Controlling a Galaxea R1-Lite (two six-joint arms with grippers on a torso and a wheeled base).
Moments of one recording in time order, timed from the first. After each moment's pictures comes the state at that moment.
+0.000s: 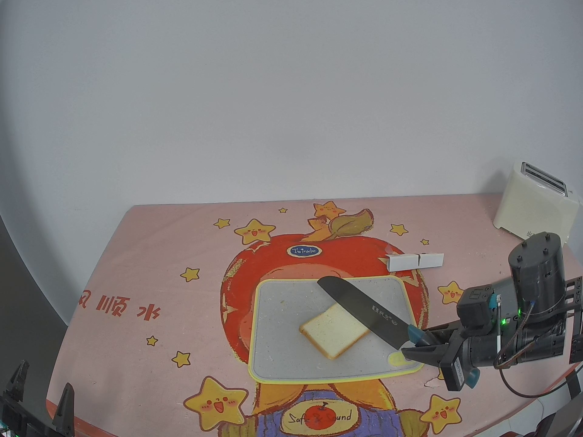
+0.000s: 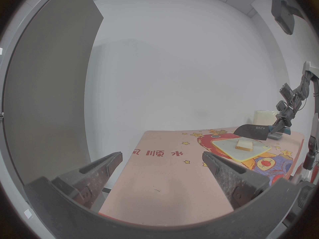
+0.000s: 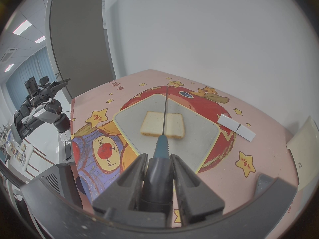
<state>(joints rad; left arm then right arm) 0.01 0.02 -0.02 0.00 0.00 0.00 0.73 1.44 -0.57 -0.14 0.04 -0.07</state>
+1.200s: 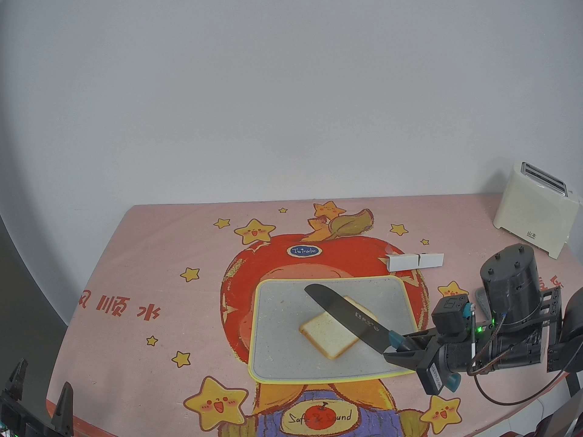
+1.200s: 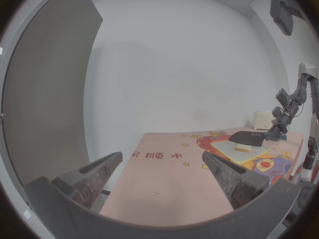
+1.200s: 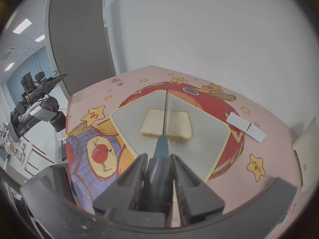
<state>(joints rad) 0.00 0.02 -0.02 -0.03 0.00 0.00 0.76 1.55 -0.56 -0.24 0.03 -0.06</state>
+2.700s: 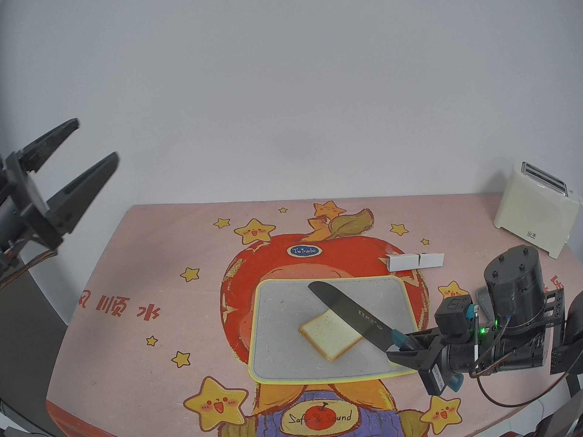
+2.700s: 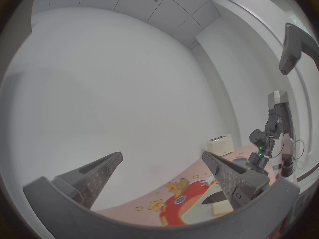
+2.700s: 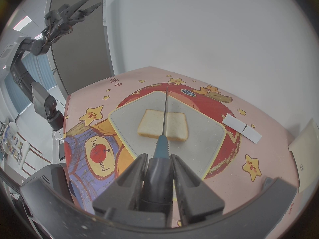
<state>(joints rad) -0.25 1.22 -0.57 -0.94 -0.43 0.10 0.78 1.53 -0.55 -0.24 -0.02 -0.06</state>
